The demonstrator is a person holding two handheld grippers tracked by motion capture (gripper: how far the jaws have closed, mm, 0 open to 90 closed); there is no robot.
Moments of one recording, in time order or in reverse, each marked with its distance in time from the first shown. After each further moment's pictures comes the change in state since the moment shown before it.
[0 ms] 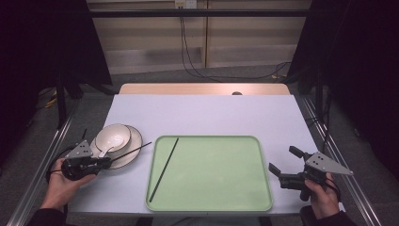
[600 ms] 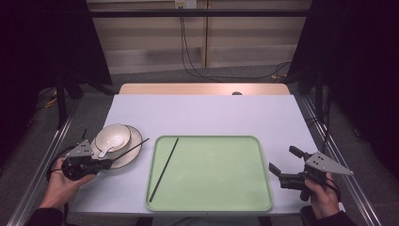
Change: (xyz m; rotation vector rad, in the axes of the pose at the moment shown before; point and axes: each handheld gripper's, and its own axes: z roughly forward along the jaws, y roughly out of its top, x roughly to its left) left arm -0.002 0.004 -0.004 -0.004 -0.049 -0.020; right arm 0.000 0.000 0.000 0.000 -0.001 0.001
